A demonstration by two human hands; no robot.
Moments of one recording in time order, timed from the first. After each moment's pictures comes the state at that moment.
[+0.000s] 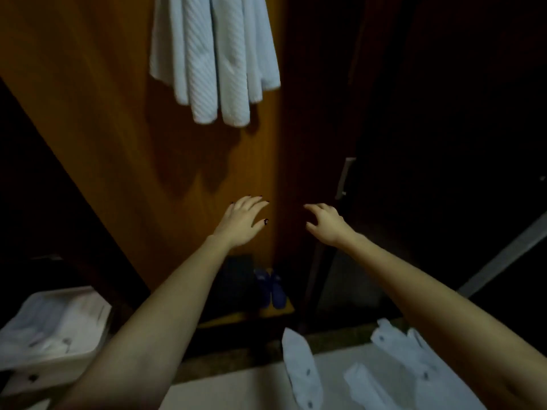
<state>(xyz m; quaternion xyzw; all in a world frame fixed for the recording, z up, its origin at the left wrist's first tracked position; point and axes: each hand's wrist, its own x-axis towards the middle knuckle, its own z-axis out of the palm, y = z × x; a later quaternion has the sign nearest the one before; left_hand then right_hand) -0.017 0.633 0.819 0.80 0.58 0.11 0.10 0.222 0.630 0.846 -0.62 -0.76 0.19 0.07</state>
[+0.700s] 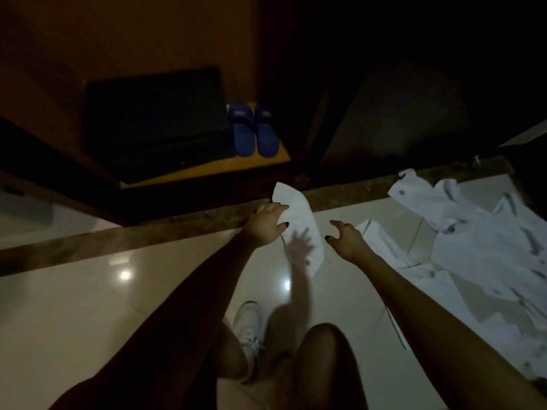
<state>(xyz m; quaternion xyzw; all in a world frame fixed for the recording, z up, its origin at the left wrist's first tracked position) 0.086 0.552 0.171 0.74 0.57 0.00 0.35 0.304 0.517 0.217 -0.73 -0.56 0.39 -0.07</state>
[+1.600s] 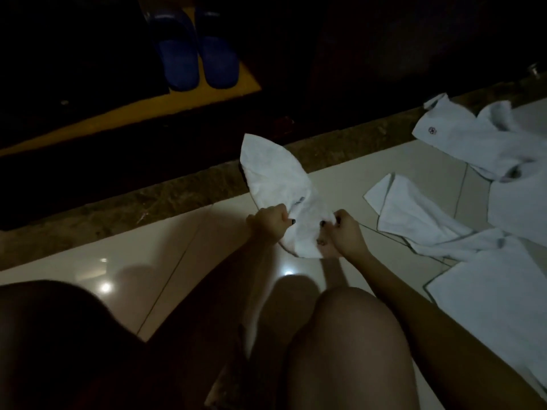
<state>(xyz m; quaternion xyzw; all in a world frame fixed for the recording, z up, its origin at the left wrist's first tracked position) 0.180 0.560 -0.147 0.70 0.64 -0.01 0.32 0.351 0.505 -0.095 -0.78 -0.46 0.39 0.16</state>
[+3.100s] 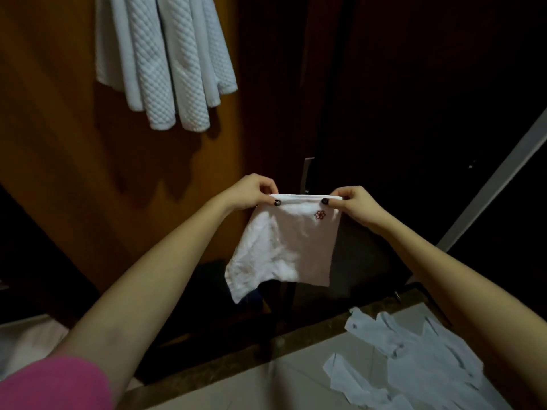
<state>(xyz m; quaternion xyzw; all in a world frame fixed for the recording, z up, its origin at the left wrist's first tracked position) 0.062 0.661 0.916 0.79 0.45 0.21 0.35 0.324 0.595 0.911 -0.59 -0.67 0.30 0.33</state>
